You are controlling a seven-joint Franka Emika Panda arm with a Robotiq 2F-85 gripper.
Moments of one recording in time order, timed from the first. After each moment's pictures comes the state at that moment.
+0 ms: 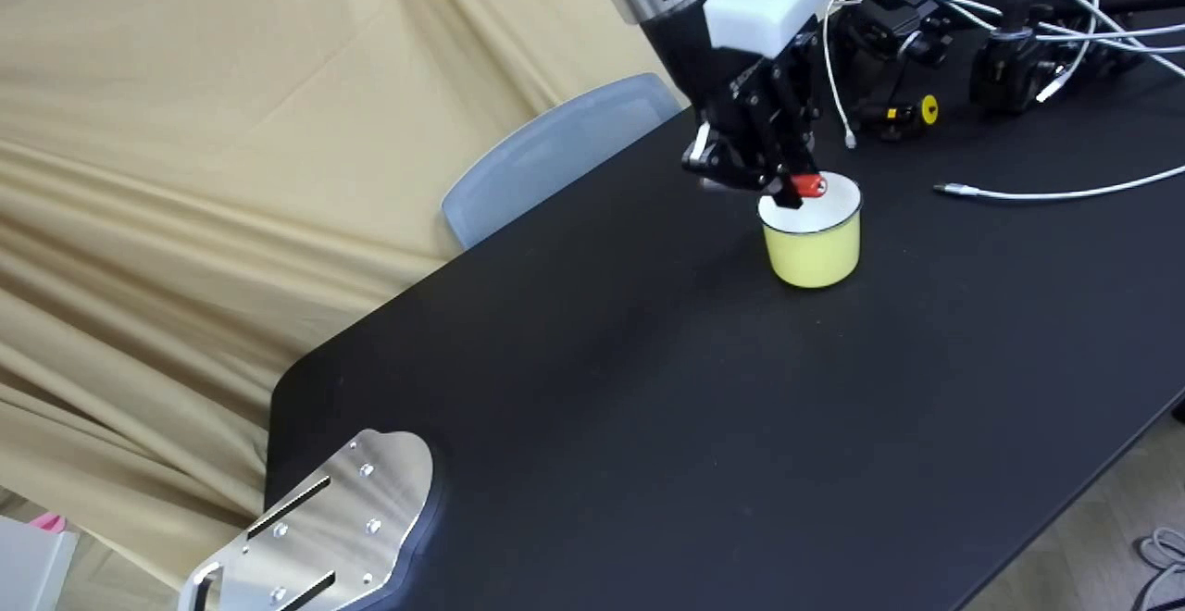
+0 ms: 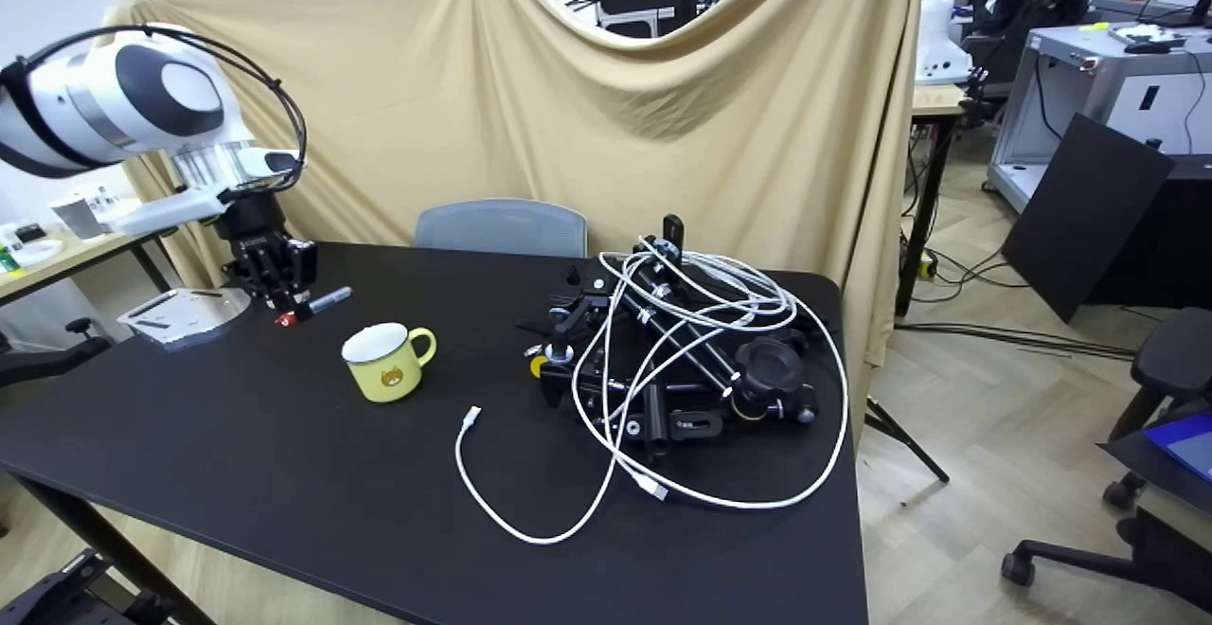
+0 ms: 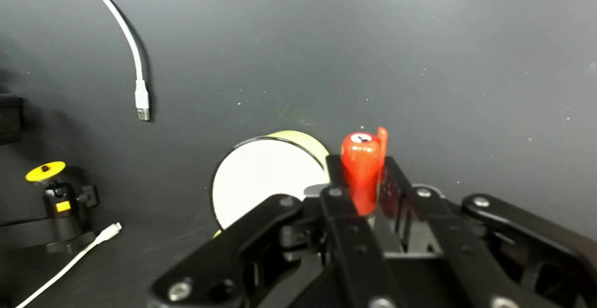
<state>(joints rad) 0.35 0.20 0.07 -2.15 -0.17 2.15 0.29</state>
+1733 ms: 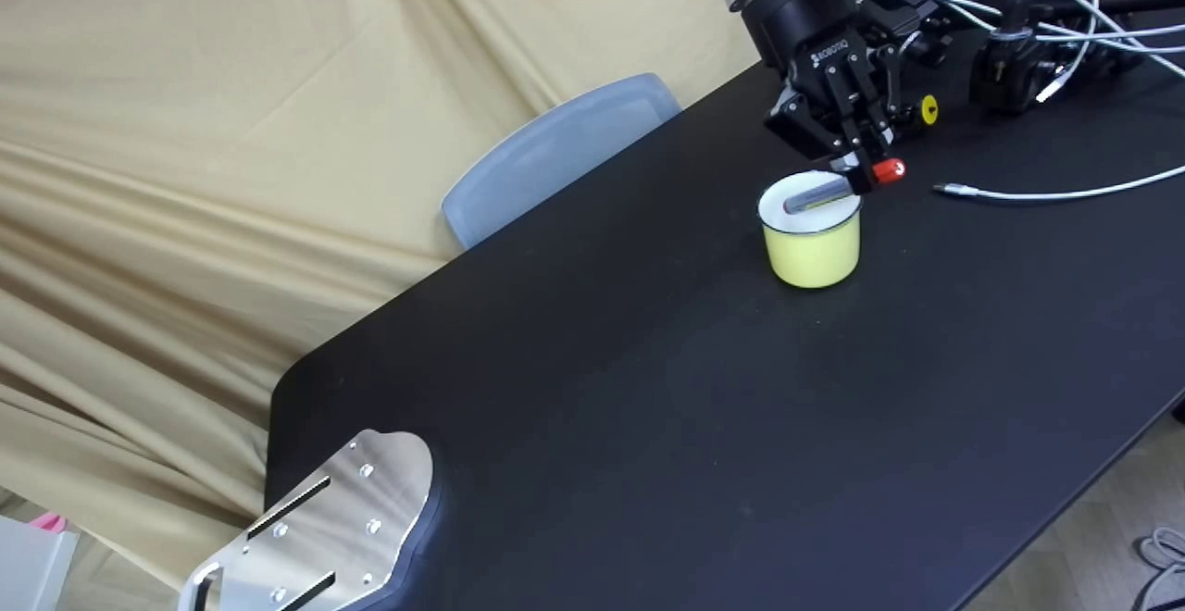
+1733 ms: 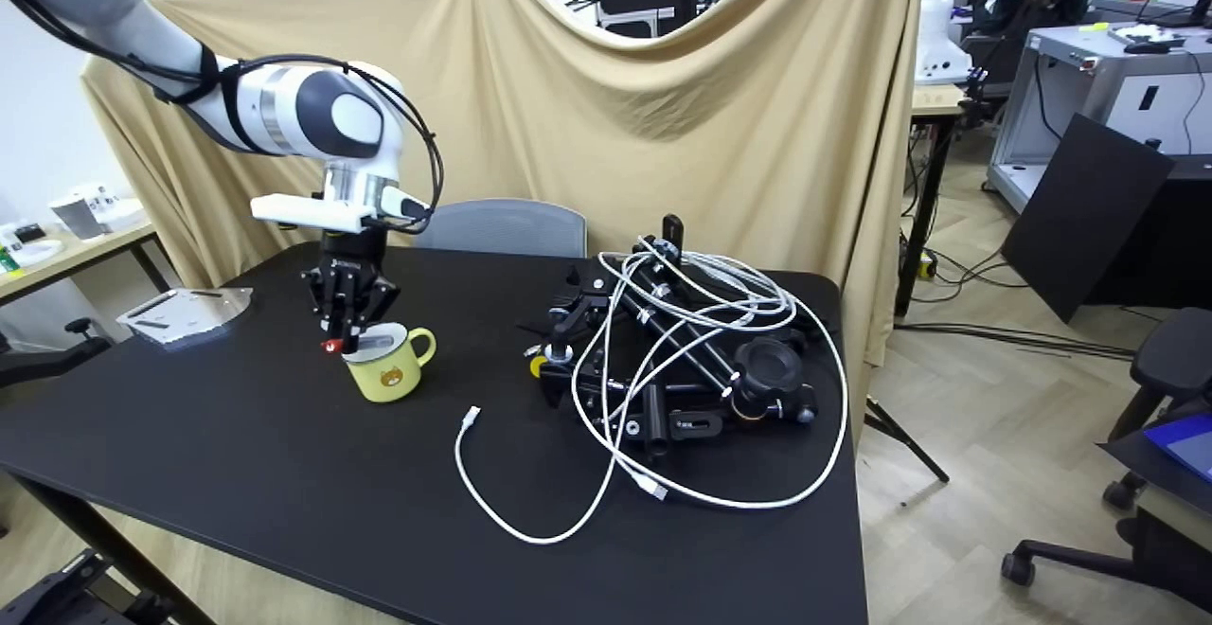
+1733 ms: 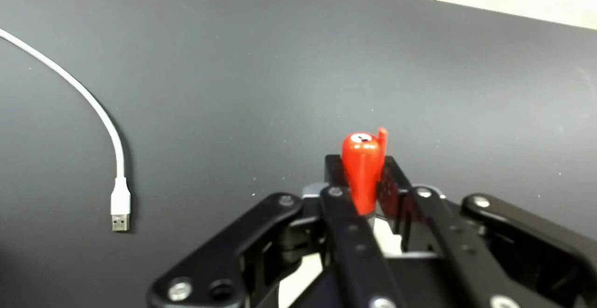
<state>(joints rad) 0.07 0.45 0.09 -1.90 0.10 1.81 -0.07</state>
